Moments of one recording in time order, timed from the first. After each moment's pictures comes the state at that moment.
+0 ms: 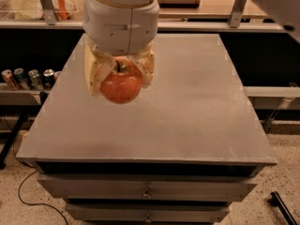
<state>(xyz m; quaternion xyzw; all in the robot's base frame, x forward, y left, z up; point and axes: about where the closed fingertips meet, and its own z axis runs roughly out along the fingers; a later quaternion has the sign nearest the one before) 0.416 0.039 0.996 -0.17 0.98 0.07 0.07</state>
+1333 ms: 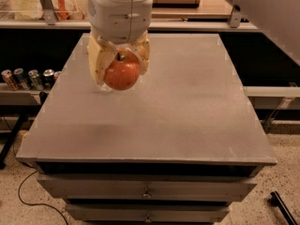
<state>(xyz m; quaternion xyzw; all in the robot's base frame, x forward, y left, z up) 0.465 0.042 0.986 -0.23 0.97 0.07 0.05</state>
